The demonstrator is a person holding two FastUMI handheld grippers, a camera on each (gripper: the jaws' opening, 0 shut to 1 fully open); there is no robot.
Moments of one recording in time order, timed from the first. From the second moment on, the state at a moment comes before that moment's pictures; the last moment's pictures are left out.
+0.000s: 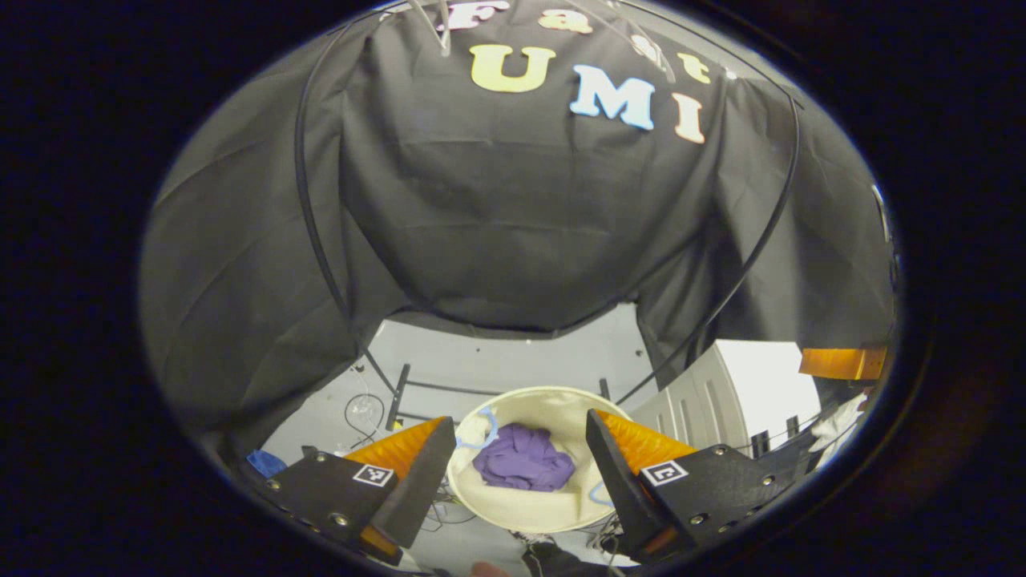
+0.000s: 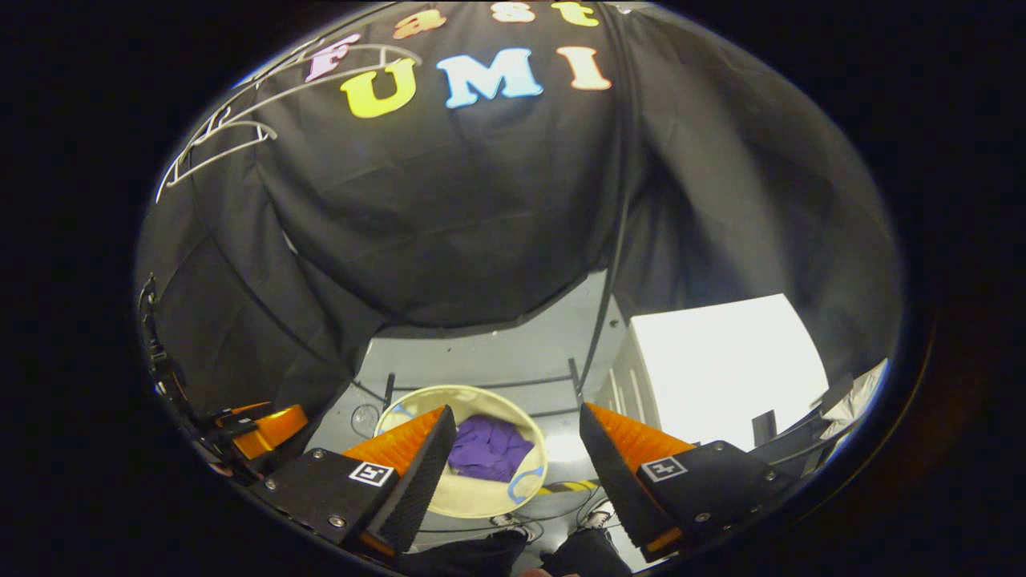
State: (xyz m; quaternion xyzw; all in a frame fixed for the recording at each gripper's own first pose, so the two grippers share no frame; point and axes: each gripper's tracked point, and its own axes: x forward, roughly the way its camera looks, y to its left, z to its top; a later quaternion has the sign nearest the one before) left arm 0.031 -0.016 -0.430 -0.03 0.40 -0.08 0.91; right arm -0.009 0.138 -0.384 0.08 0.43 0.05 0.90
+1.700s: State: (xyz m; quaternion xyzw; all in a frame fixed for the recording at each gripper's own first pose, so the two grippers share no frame) left arm -0.035 -0.074 0.043 -0.03 -0.02 0.02 1.00; right arm 0.089 -0.112 -0.075 0.04 -0.01 0.02 1.00
